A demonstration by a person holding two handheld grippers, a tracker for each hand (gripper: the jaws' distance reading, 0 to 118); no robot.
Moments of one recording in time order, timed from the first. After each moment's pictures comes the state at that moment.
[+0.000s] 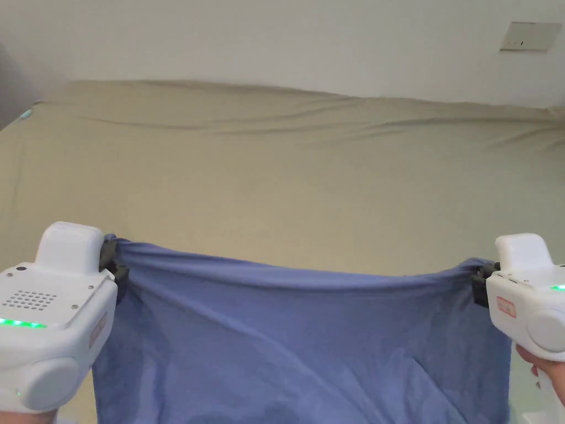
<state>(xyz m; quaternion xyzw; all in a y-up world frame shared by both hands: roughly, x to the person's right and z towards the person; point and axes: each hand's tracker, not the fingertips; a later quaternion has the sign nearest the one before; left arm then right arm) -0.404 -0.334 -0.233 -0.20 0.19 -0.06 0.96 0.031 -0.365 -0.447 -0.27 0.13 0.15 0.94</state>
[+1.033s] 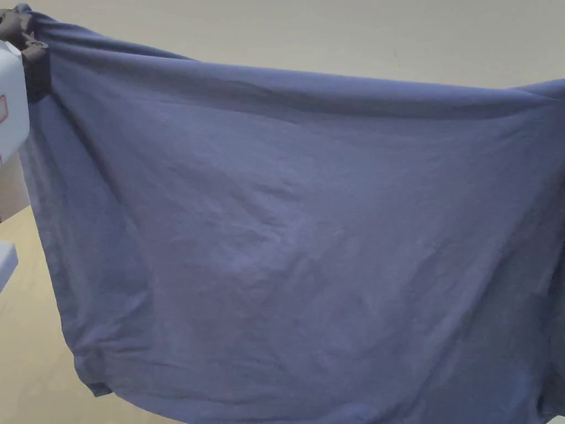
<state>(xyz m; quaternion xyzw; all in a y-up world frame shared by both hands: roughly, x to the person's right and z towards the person) -0.397 -0.051 -0.086 0.10 0.23 -0.09 0.96 0.063 -0.023 -0.201 0.13 0.05 0.14 0.98</state>
